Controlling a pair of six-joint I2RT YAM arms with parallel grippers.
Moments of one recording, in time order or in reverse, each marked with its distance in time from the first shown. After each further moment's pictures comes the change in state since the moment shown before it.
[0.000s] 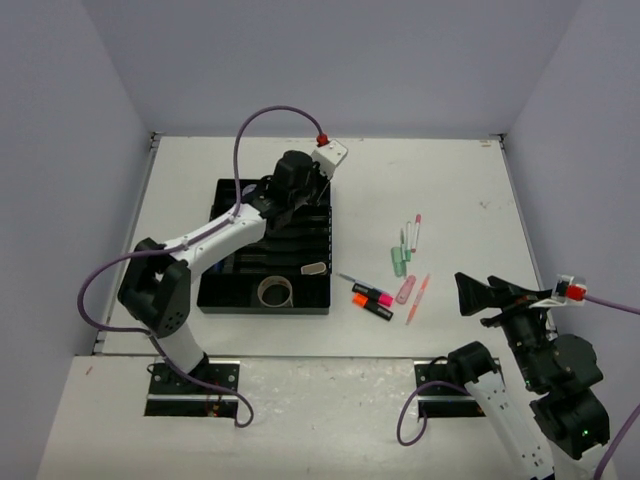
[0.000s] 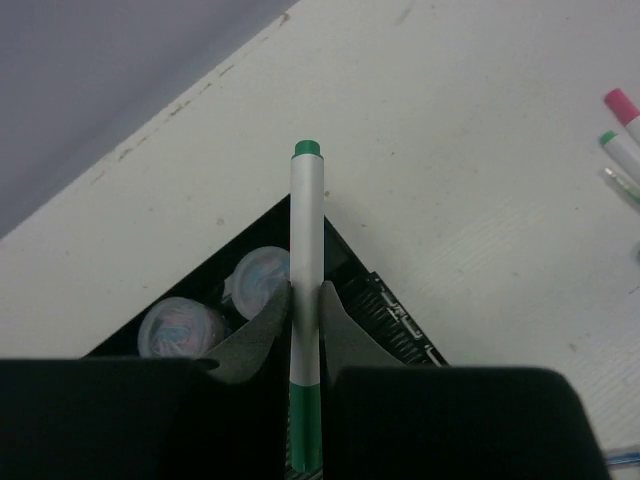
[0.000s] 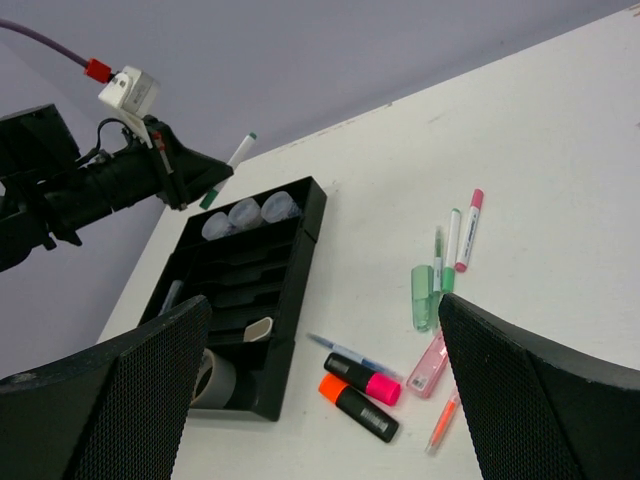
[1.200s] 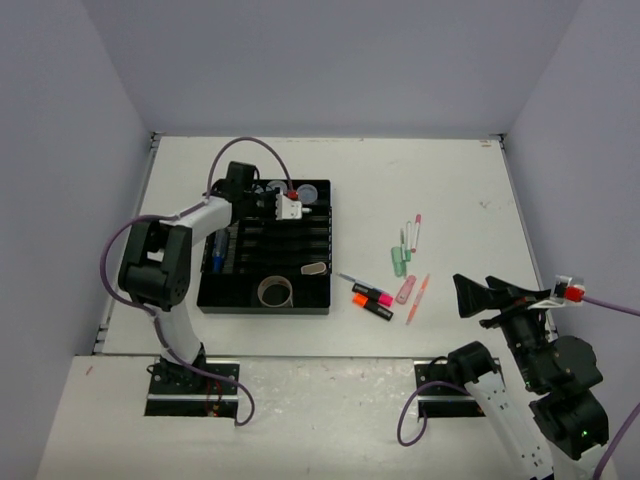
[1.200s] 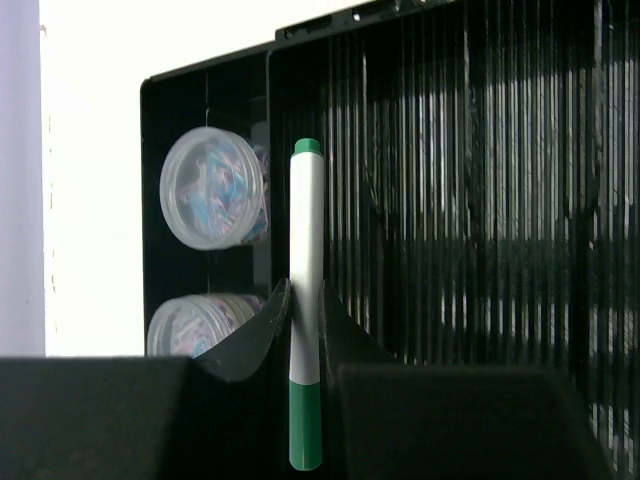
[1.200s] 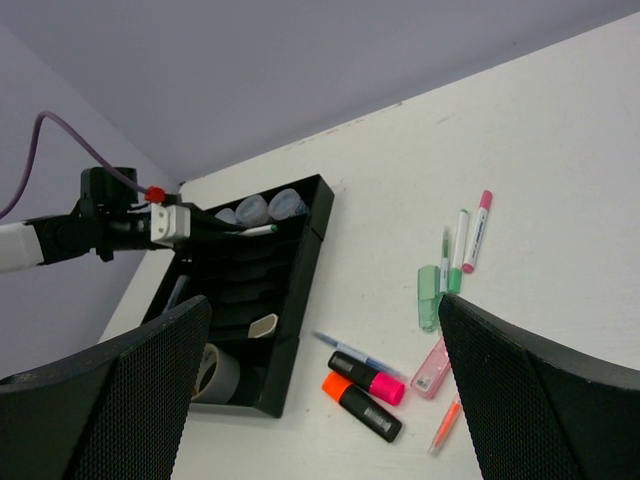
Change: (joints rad) left arm 0.391 0.109 -0.175 -0.158 0.843 1.110; right arm 0.002 -0.013 -0.010 0.010 -0.022 -0.007
